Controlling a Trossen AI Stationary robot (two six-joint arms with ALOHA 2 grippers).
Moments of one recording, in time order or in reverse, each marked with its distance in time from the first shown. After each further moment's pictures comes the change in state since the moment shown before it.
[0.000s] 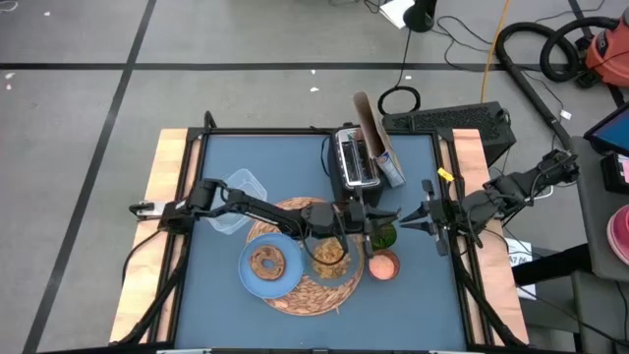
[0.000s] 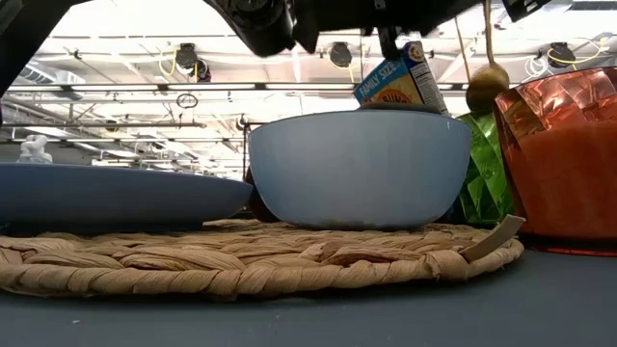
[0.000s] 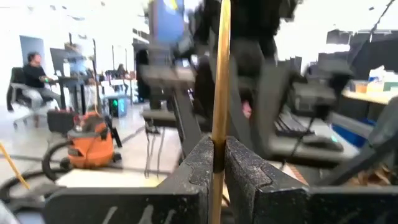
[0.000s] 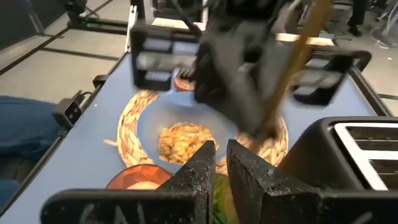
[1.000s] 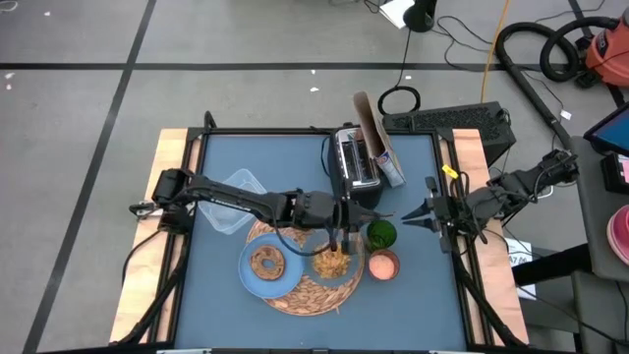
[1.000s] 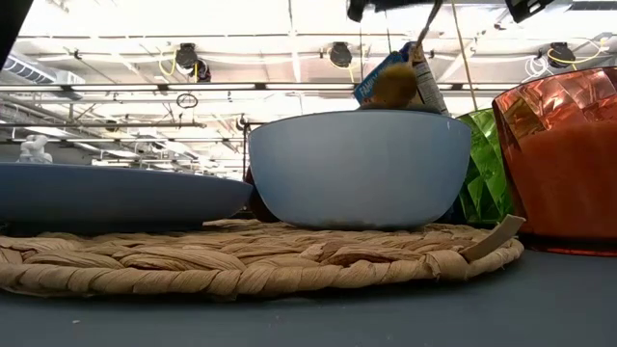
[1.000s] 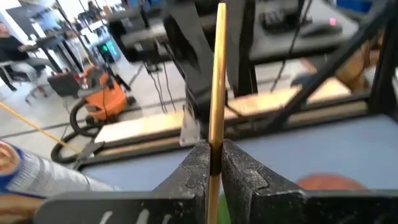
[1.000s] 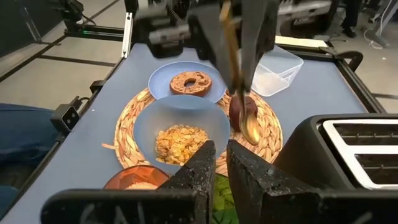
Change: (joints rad) left arm -0.007 -0.275 0.001 -0.694 0.007 0.209; right arm 0.000 -0.039 -0.001 -0.021 0.012 0.006
